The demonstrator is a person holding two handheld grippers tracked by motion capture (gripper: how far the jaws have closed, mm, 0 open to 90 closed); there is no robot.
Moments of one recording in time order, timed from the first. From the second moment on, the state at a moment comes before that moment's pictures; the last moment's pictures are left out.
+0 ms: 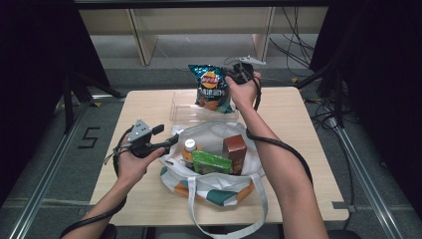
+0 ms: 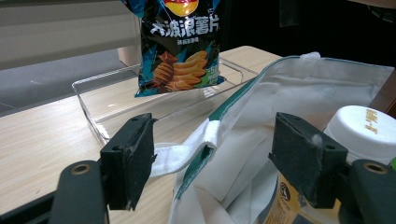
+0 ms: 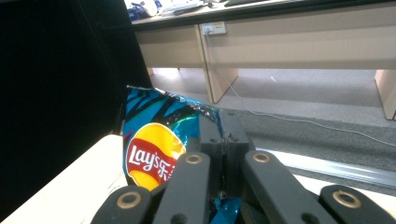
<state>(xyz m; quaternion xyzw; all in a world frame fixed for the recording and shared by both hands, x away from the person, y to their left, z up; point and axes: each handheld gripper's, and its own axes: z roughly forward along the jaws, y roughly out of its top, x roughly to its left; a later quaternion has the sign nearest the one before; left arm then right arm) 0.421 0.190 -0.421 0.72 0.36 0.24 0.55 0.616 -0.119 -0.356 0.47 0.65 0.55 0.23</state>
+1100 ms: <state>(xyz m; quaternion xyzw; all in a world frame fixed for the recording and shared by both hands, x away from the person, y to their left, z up) 0.422 0.189 -0.423 0.72 0.35 0.24 0.55 0.619 -0.139 -0.380 0.49 0.66 0.52 0.24</state>
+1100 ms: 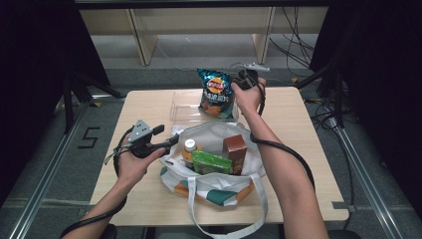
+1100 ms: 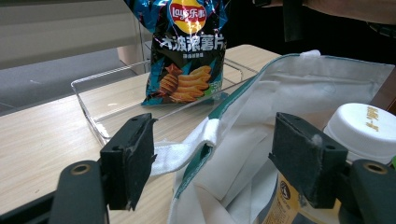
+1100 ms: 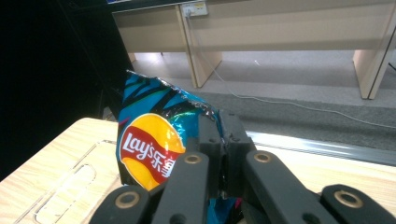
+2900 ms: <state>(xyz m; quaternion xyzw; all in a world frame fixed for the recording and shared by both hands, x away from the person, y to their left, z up) 0.421 0.178 -0.423 0.72 0.34 0.25 0.56 0.527 -0.201 -0.348 0.45 0.68 0.53 0.23</state>
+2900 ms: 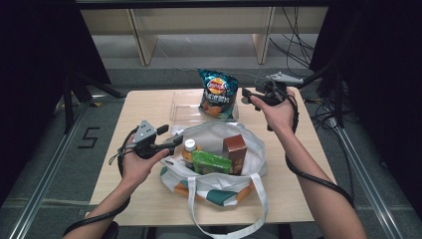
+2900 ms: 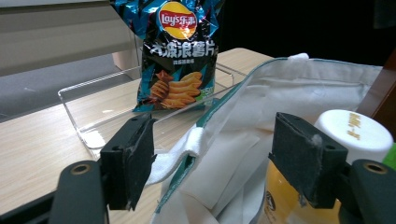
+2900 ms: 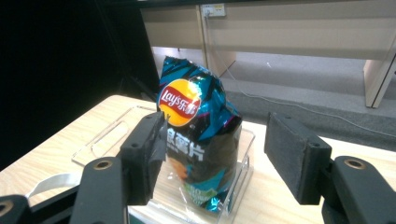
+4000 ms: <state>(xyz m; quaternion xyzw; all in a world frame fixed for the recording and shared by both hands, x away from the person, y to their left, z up) 0.420 0.181 -0.418 0.71 0.35 0.25 0.56 0.464 -0.207 -0.352 0.41 0.71 0.54 0.20</state>
